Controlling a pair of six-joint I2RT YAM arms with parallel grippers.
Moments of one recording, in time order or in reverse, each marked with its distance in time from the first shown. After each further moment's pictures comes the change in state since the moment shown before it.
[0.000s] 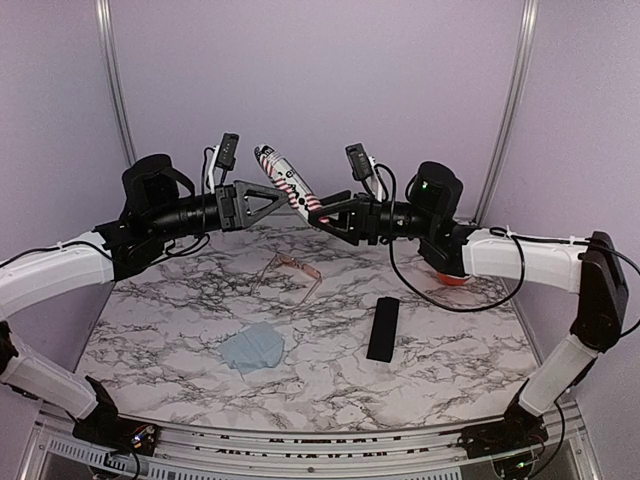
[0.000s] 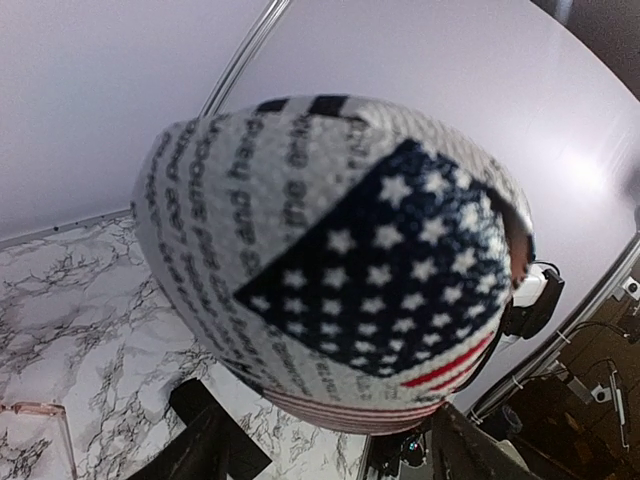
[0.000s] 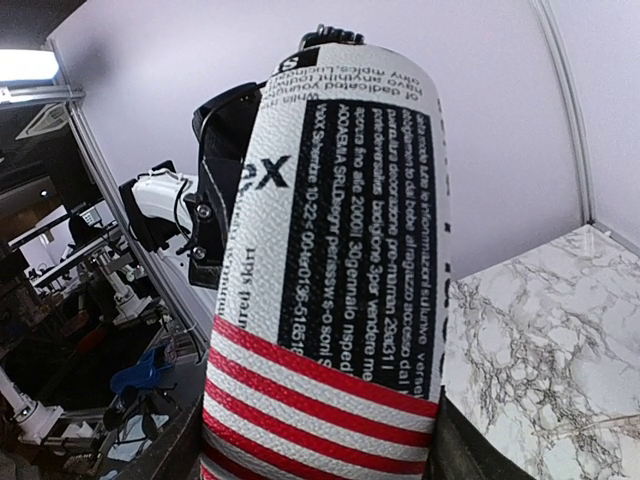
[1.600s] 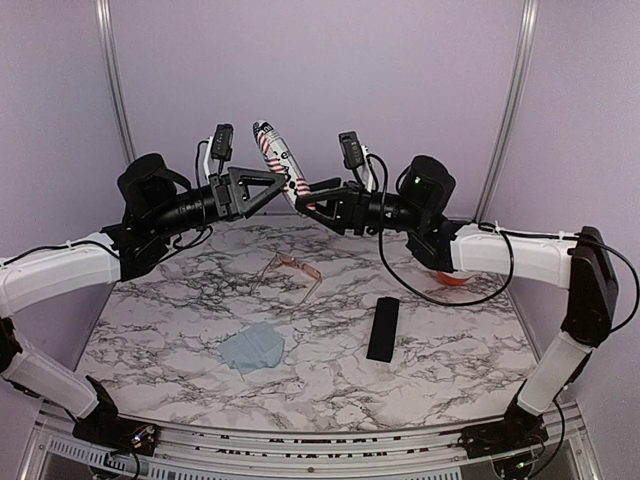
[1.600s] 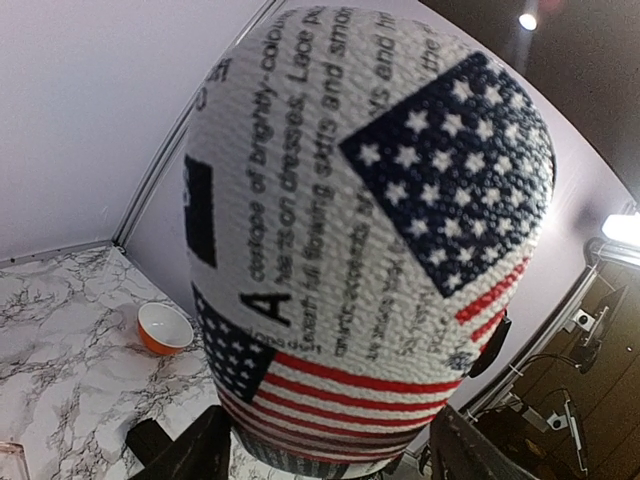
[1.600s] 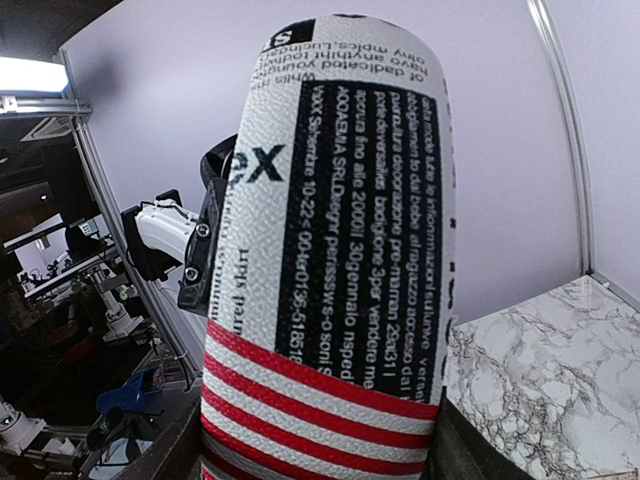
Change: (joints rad) left arm 0.006 0.037 -0.012 0.251 0.050 -0.180; right arm 0.039 0.067 0.088 0.101 0.065 0.031
